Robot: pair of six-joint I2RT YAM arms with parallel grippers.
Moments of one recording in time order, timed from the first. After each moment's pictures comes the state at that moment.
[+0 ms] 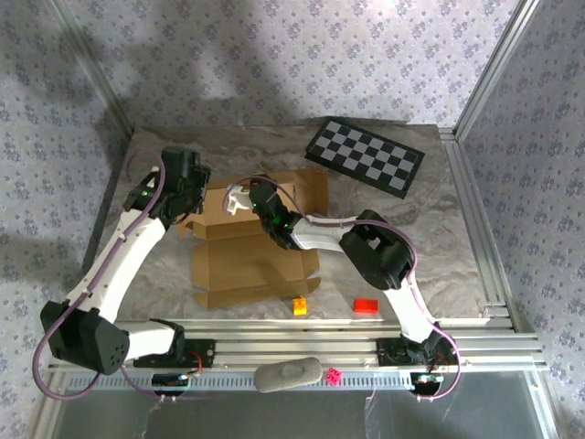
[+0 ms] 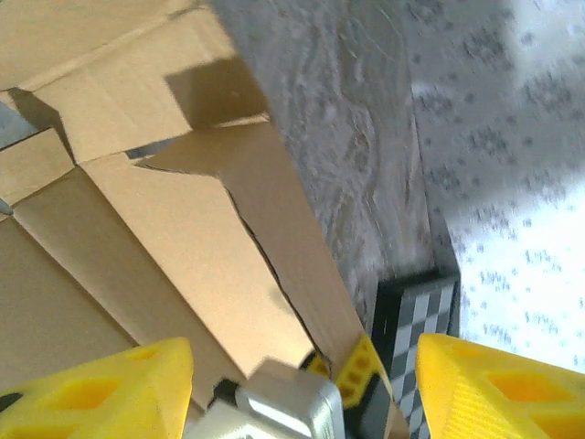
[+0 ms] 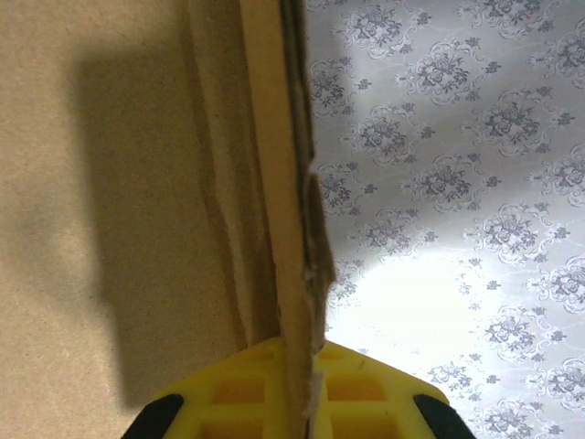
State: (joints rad) left arm -0.31 1.25 1.20 -0.72 -0.20 -1.56; right arm 0.91 2.14 1.41 0.52 0.62 -1.27
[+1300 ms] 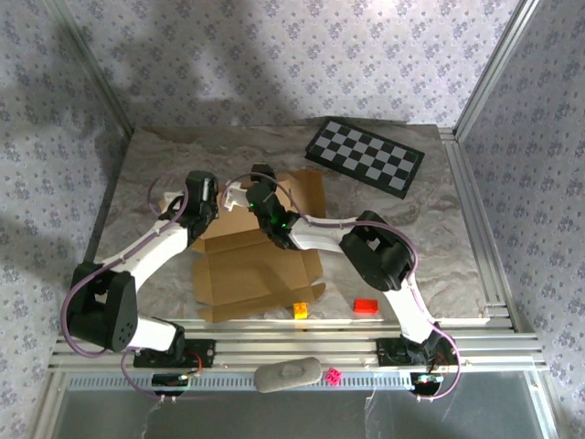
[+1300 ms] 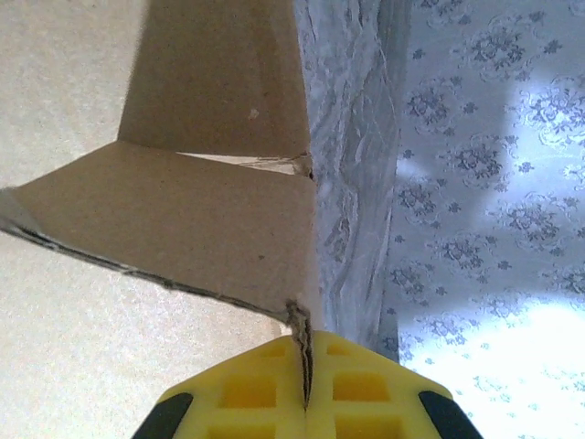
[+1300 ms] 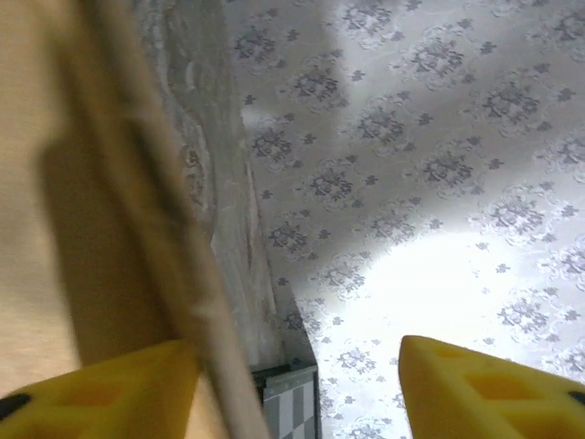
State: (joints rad) left arm -0.34 1.39 0.83 -0.09 -0.39 -1.81; right arm 0.93 2.13 1.43 0.48 0.67 -1.13
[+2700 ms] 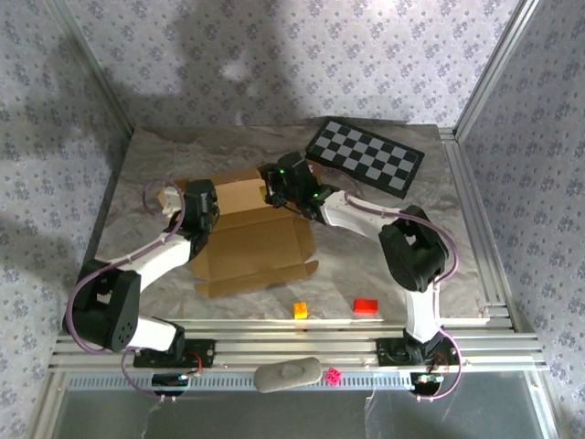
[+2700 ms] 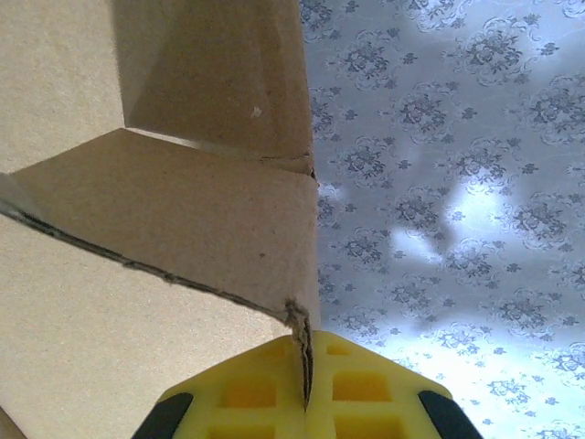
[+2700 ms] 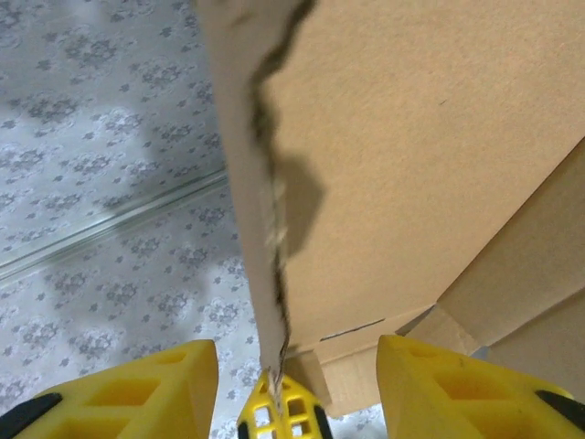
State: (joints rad) left arm -0.36 1.39 0.68 0.35 -0.46 -1.70; right arm 0.73 1.95 1.43 0.08 -0.07 1.83
